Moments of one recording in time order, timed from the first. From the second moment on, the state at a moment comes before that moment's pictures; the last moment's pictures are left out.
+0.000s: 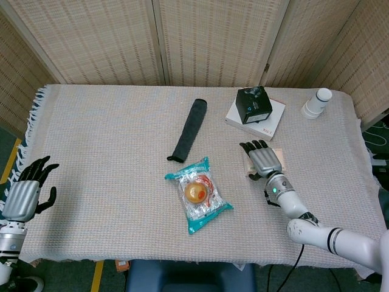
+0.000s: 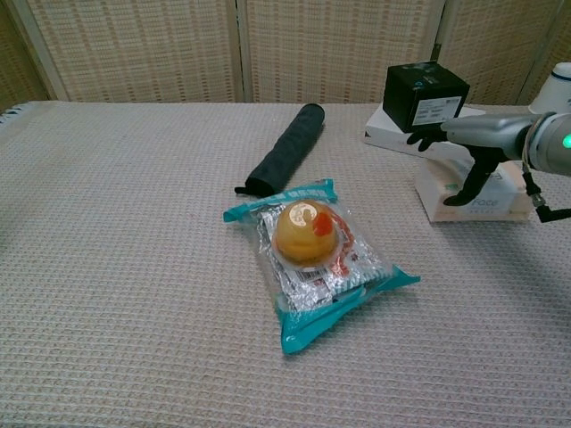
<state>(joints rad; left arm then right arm) -0.26 -1.14 -0.12 -1.57 1.38 1.33 -0.06 0.80 -1.44 0.20 -1.39 -0.78 0.75 -0.49</state>
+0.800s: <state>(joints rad) -0.26 -1.14 -0.12 -1.58 1.38 1.33 -0.05 0.85 -1.45 0.14 -1.33 -0.67 0.77 -0.52</state>
